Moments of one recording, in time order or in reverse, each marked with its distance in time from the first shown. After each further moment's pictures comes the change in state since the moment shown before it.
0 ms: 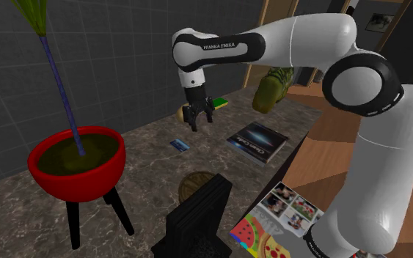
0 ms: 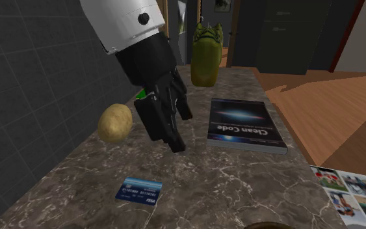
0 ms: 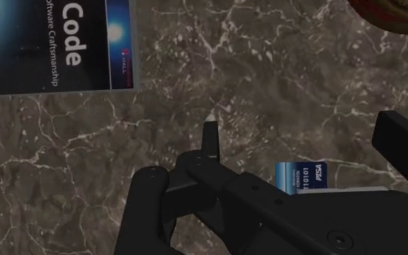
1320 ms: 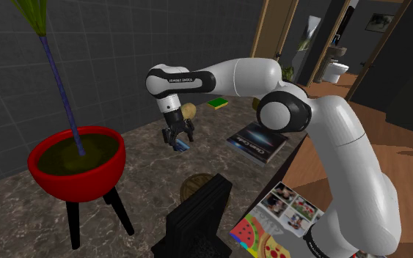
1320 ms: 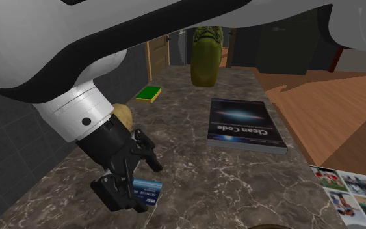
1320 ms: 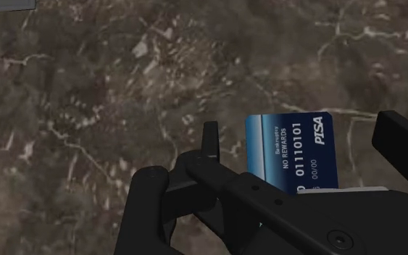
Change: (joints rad) arm 0.049 0.488 0.008 0.449 0.015 -0.134 0.045
